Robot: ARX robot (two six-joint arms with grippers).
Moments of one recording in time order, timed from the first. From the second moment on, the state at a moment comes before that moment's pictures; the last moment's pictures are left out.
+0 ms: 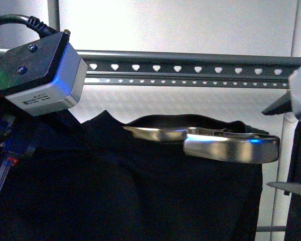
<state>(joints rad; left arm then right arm) -0.12 1.40 1.07 -0.15 0.73 1.44 0.06 1.25 0.88 -0.01 -0.56 -1.33</state>
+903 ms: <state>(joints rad) -0.12 1.40 1.07 -0.15 0.73 1.45 0.12 1.64 1.15 0.17 -0.47 -1.17</state>
